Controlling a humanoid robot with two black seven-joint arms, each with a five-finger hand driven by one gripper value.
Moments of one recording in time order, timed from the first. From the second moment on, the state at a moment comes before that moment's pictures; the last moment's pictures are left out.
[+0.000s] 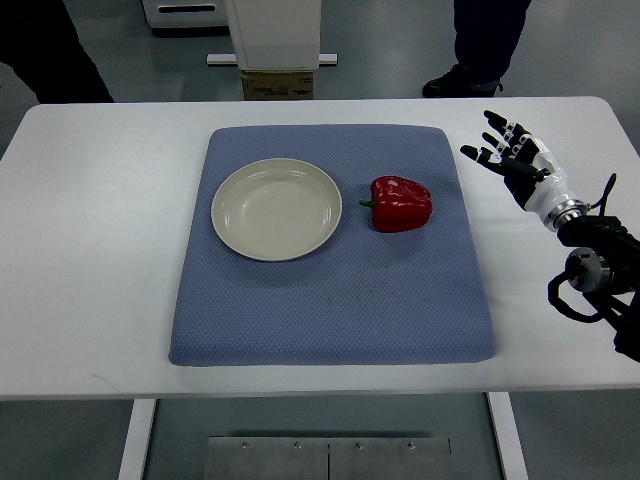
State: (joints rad) left arm -0.03 0.00 -0.22 -0.22 0.01 0.07 -0.05; right arm 0.83 -0.28 0.40 0.59 -0.06 0.16 0.44
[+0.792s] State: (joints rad) left arm -0.02 0.00 -0.22 -0.22 0.01 0.07 -0.05; right arm 0.83 -0.28 0.40 0.59 -0.06 0.16 0.44
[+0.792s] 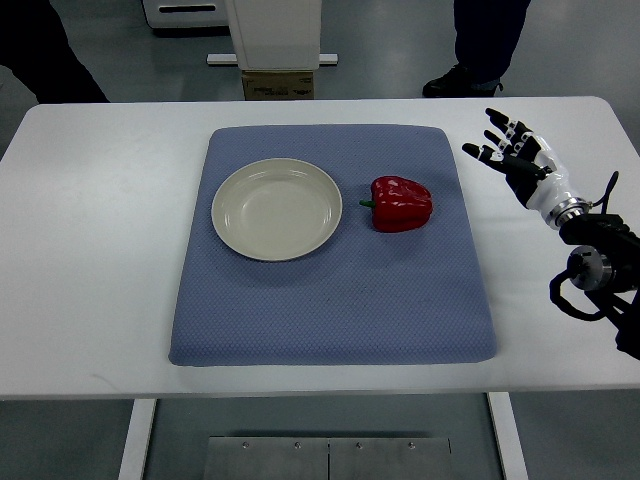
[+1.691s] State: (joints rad) left arm -0.02 0.00 -0.22 -0.22 0.01 0.07 -0.05; right arm 0.83 -0.28 0.40 0.51 -0.05 0.16 0.44
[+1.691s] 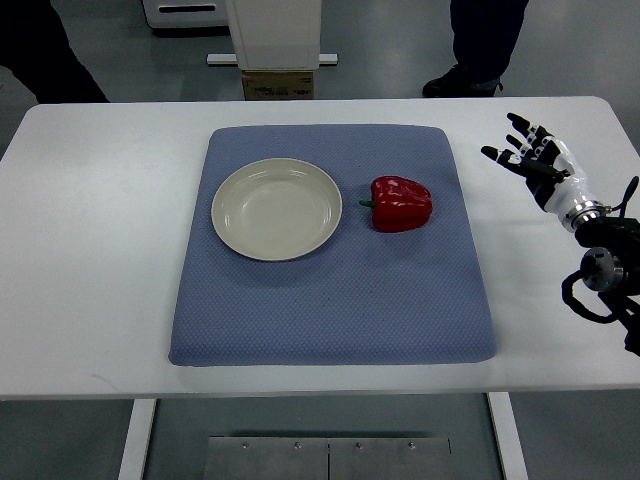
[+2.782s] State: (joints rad) left arm -0.02 0.00 -0.22 -0.22 0.01 0.07 -0.05; right arm 0.95 -0.29 0.35 0.53 -0.34 0.17 0.50
